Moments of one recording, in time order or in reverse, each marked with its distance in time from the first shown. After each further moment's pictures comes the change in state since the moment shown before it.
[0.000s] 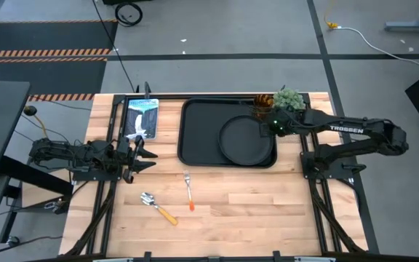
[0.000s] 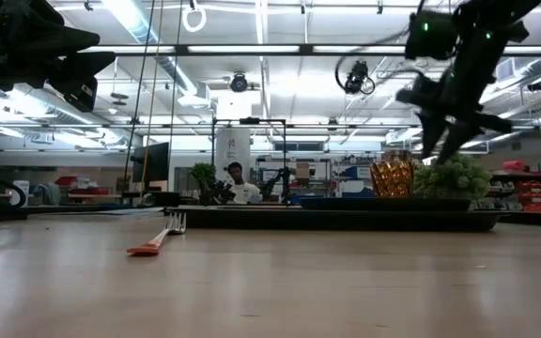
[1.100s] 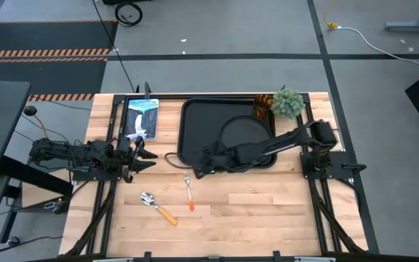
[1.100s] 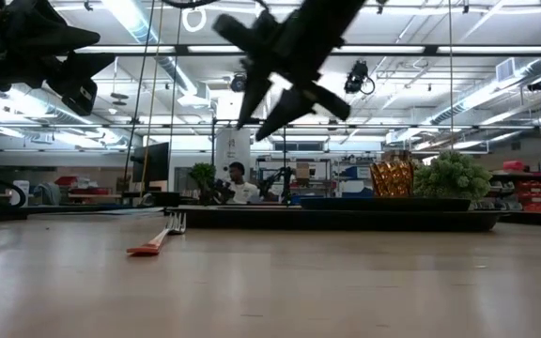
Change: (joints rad) left arm -0.001 0.000 0.000 0.000 0.000 -0.096; right arm 0.527 0.907 0.787 0.263 0.176 0.092
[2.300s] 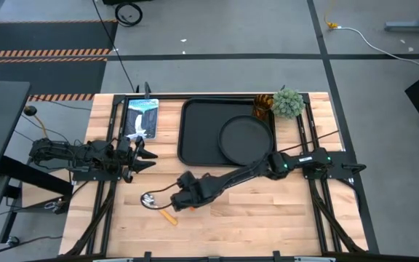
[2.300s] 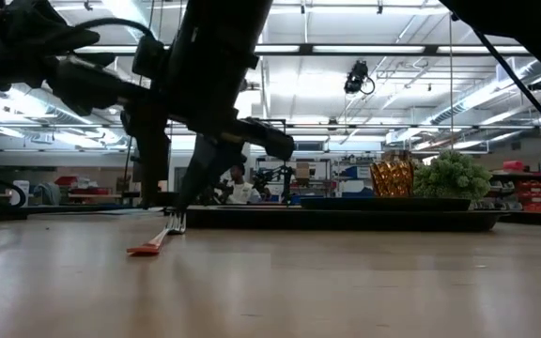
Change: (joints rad) left arm 0.000 0.000 0.000 0.001 0.000 -0.001; right arm 0.135 0.640 0.841 -0.487 -0.030 0.122
